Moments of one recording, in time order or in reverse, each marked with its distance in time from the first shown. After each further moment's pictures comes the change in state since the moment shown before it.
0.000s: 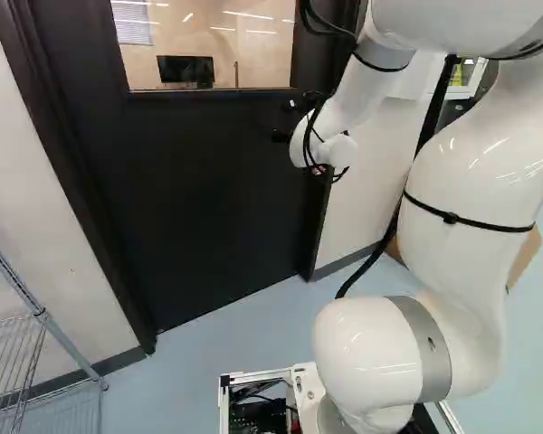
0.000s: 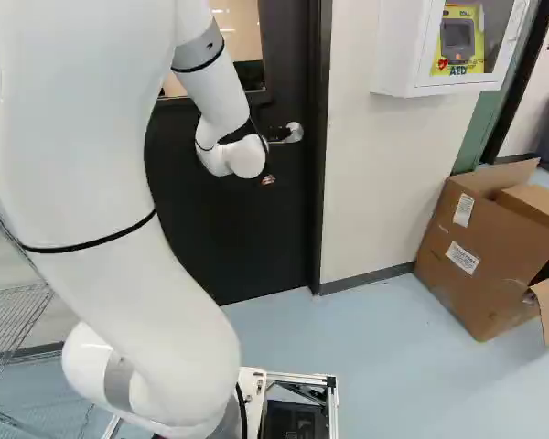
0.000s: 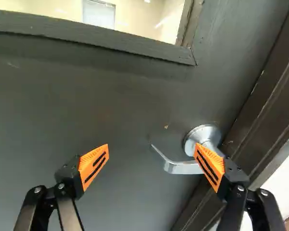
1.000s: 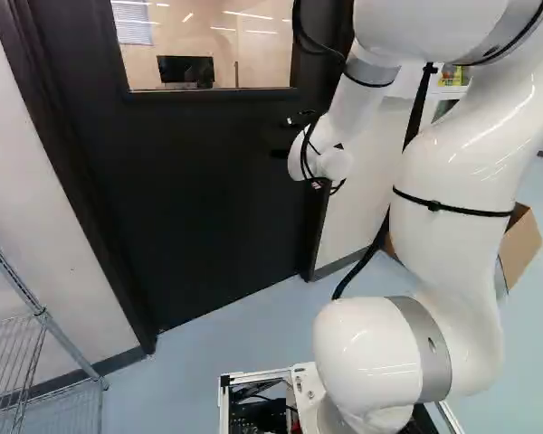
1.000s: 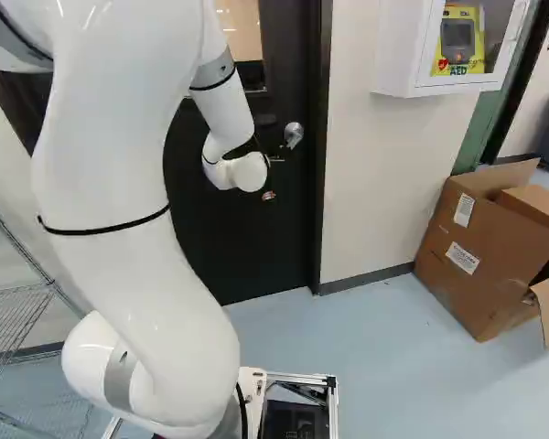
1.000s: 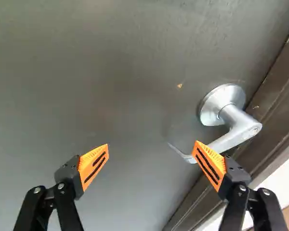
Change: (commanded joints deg) arm 0.0 -5.2 1.0 0.0 0.0 0.0
